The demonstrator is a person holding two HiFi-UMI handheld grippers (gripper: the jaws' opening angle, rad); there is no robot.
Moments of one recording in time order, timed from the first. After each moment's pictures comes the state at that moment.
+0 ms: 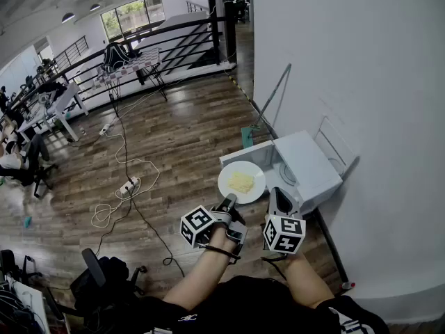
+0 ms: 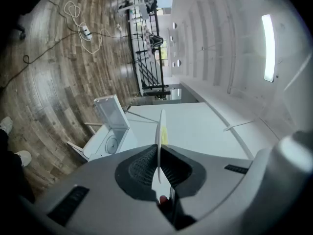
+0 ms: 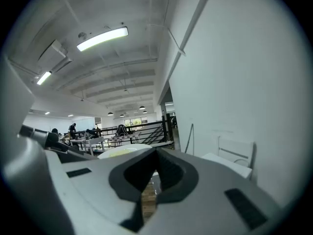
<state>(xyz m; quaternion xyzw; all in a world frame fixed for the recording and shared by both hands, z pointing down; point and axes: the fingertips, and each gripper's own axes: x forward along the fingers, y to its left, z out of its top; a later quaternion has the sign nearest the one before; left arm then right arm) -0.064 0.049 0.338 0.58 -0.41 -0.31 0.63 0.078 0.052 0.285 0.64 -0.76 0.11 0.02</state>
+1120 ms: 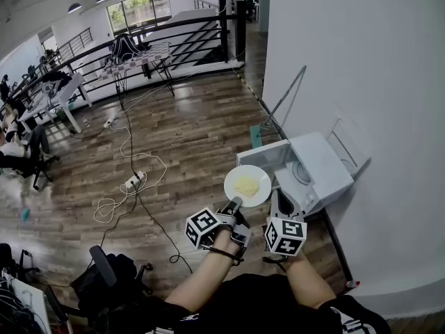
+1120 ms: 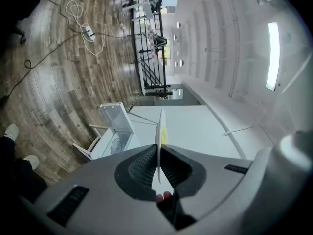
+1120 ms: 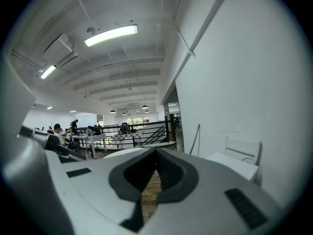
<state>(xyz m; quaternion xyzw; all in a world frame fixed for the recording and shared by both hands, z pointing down) -0.150 0.068 0.358 0.58 -0.39 -0.31 0.64 -0.023 0.066 0.291 0.64 -0.77 0.09 0.03</state>
